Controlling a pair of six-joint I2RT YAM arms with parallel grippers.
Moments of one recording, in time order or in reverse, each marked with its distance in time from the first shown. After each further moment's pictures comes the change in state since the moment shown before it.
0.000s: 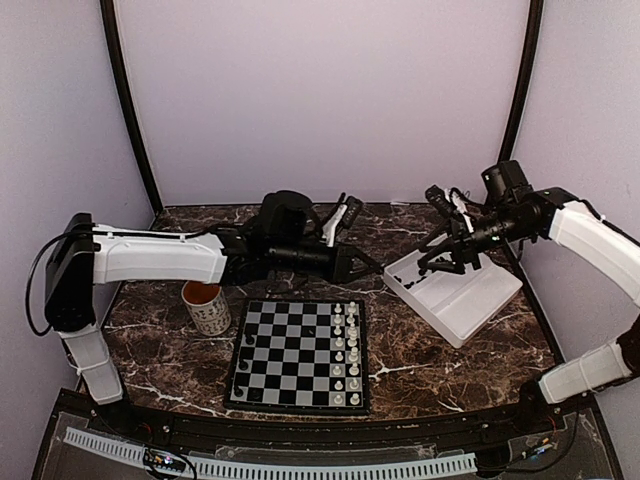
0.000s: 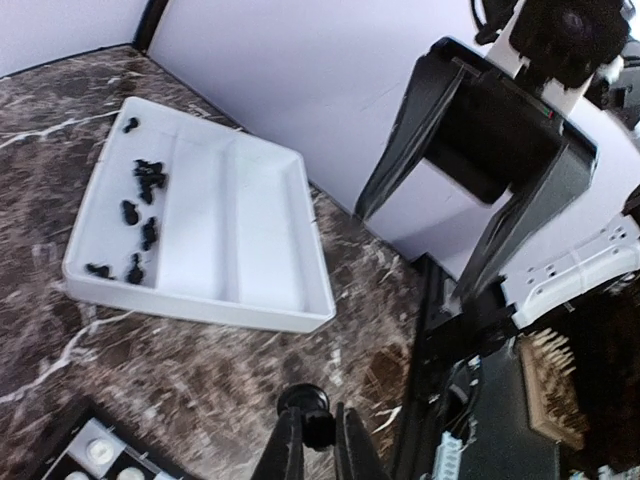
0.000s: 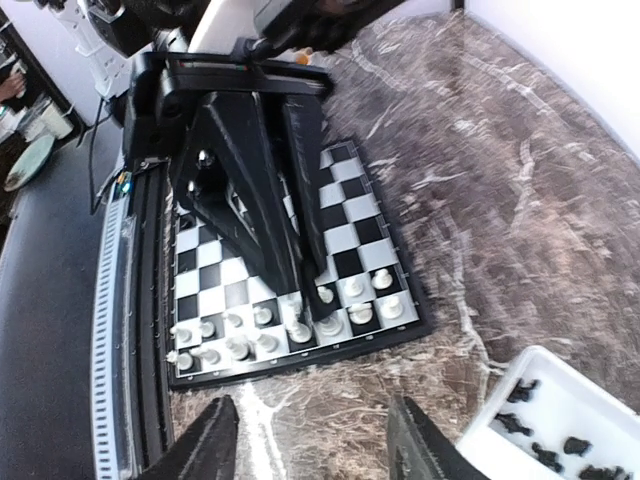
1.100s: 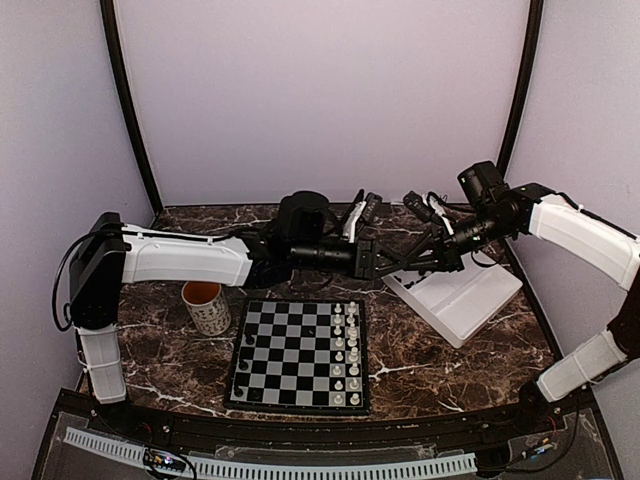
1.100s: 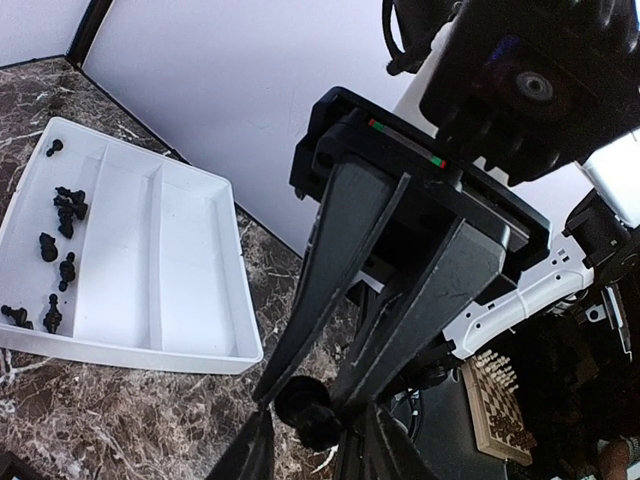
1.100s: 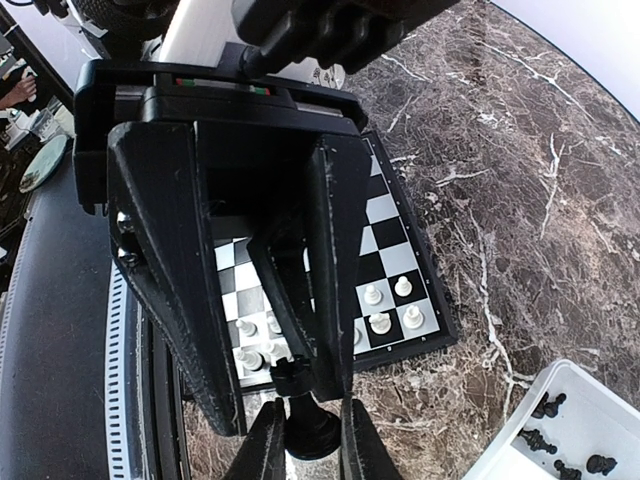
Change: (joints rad) left arm -0.028 0.095 0.083 0.121 0.084 -0.109; right arm 0.066 0.079 0.031 0.018 -0.001 0.049
